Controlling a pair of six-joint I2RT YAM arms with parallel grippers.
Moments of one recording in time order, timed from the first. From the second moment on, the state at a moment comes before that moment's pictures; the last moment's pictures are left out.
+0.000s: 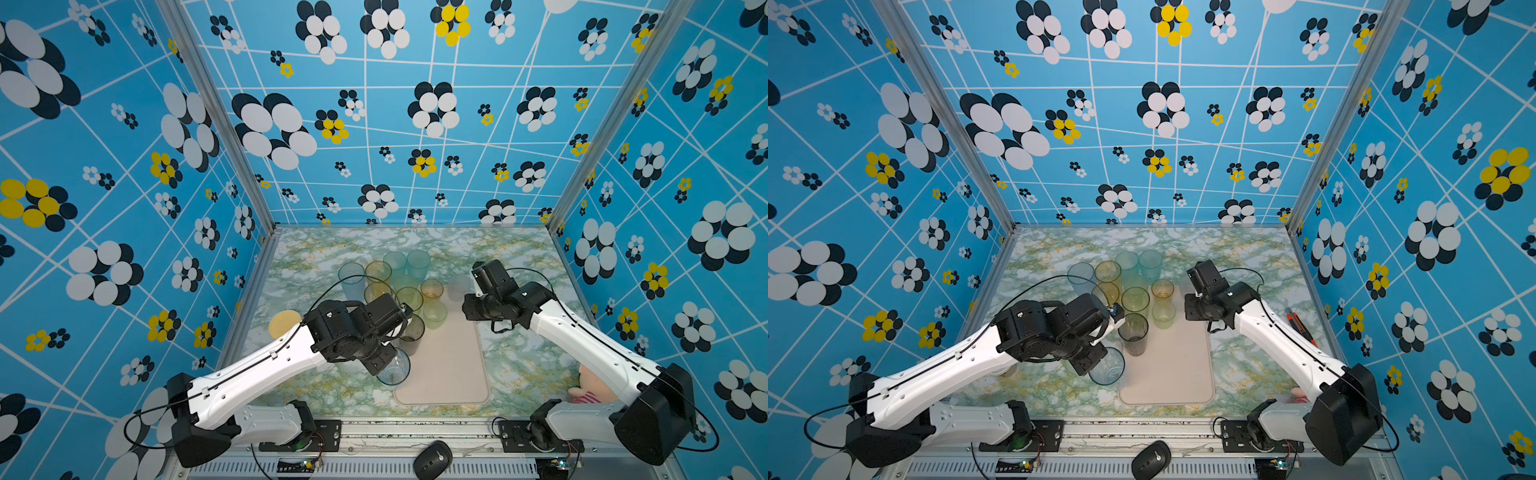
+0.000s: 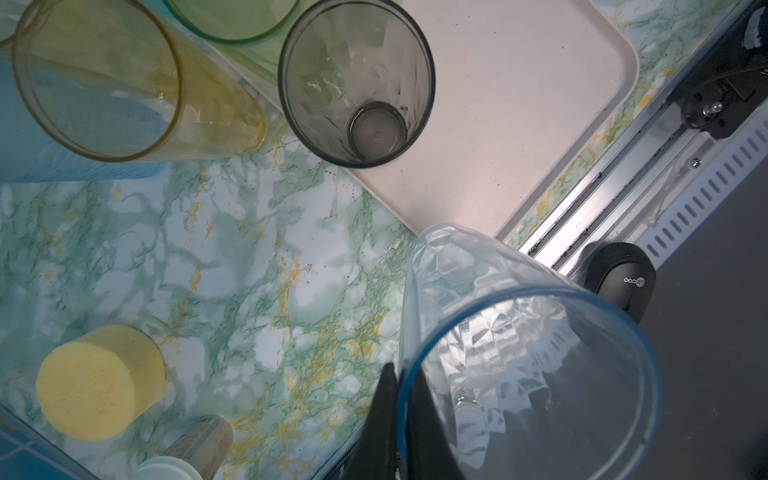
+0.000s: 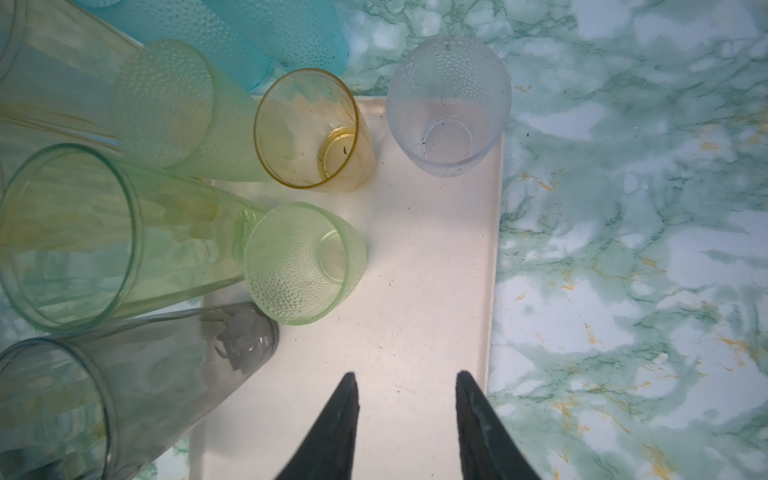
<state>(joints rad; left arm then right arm) -1.05 1.23 1.32 -1.30 -0.05 -0.19 0.56 1.32 1.10 -0.82 0.10 0.44</state>
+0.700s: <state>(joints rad) -1.12 1.36 1.32 -1.20 -0.06 -0.20 0.56 1.33 1.10 -0.82 0.10 0.44</state>
